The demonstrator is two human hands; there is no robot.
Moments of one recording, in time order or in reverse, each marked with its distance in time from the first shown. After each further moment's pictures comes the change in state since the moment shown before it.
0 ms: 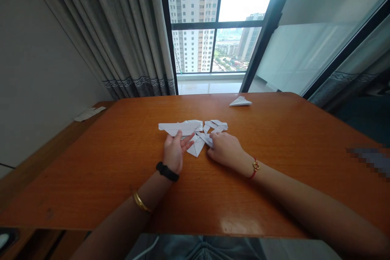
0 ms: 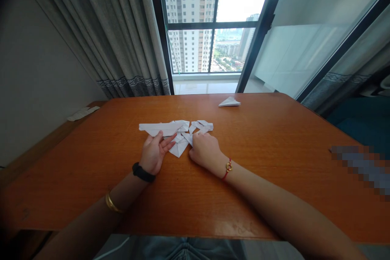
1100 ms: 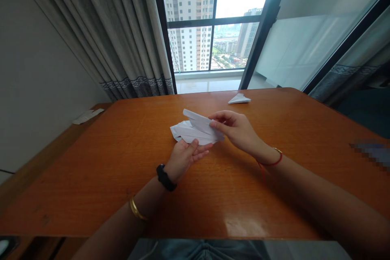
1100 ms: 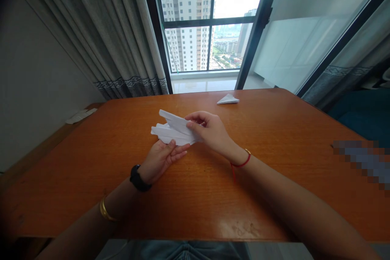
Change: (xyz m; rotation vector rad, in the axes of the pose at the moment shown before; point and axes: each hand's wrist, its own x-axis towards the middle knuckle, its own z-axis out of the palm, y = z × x) left_hand -0.024 0.002 0.008 0.104 -0.475 -0.264; right_hand 0.008 0.029 -0.047 1.078 0.284 -0.103
